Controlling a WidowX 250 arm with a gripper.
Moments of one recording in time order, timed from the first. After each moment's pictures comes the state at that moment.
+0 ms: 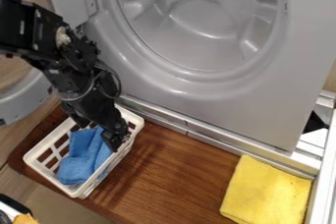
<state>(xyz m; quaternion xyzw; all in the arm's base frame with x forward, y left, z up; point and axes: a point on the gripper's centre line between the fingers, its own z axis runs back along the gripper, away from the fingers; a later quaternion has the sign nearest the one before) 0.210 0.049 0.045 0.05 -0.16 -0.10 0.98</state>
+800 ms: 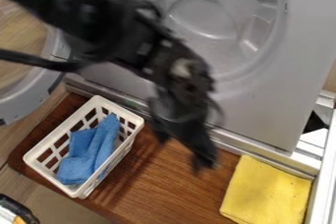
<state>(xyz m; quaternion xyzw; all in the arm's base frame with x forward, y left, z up) 0.236 -0.076 0.033 0.01 -0.15 -0.19 0.97</state>
